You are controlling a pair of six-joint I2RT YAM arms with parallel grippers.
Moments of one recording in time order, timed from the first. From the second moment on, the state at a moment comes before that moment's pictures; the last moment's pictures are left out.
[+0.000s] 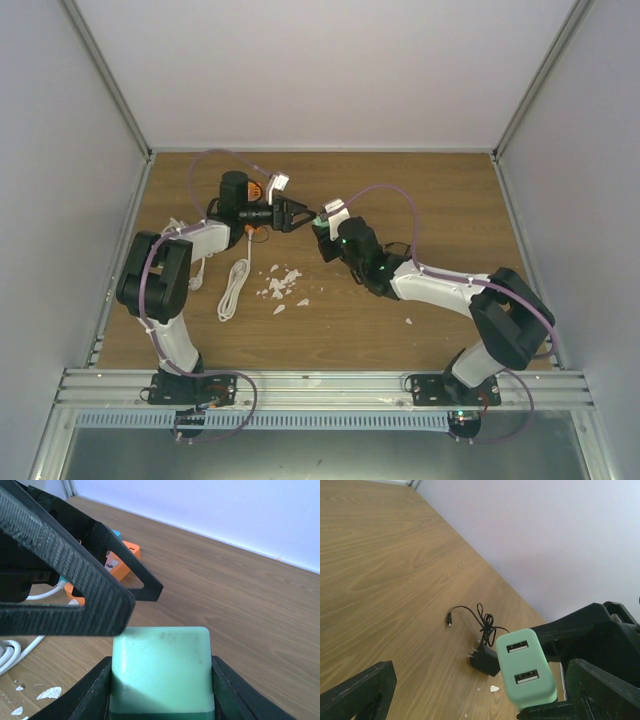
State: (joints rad) left arm -0.24 1.81 1.02 0.41 1.08 -0.37; right arm 0.81 1.56 0.86 0.31 0.27 0.08
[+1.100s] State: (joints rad) left arm -0.32 1.81 1.12 0.18 1.12 -0.14; right arm 0.82 1.56 0.86 0.30 0.31 0.06
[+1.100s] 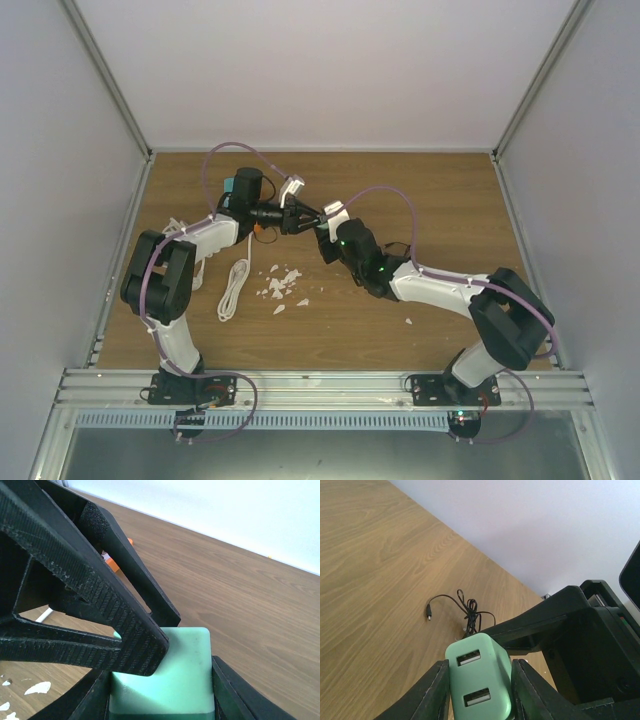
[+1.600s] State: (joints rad) left arm -0.32 1.81 1.11 0.21 1.14 -0.14; right arm 0.82 1.56 0.86 0.30 0.32 0.06
